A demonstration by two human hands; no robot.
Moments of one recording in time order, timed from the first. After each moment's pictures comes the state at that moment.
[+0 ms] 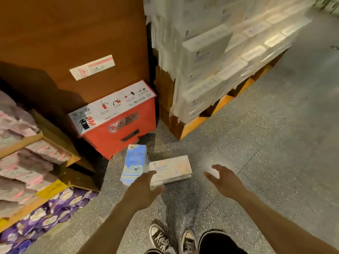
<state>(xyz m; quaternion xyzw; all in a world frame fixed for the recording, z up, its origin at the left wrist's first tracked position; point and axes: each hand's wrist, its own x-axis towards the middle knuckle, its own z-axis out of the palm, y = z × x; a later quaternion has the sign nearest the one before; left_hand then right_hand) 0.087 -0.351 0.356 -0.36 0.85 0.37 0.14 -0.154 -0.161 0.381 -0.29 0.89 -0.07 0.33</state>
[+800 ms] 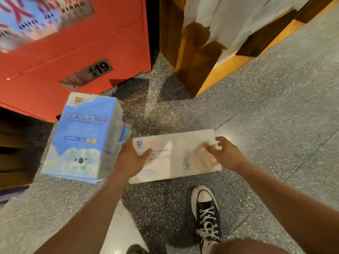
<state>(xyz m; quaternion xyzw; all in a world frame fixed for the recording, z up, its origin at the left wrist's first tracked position) -0.067 -0.495 -0.253 -0.56 0.70 0.43 0.08 -0.317 -0.324 -0.203 -0.20 0.88 -0.07 0.42</state>
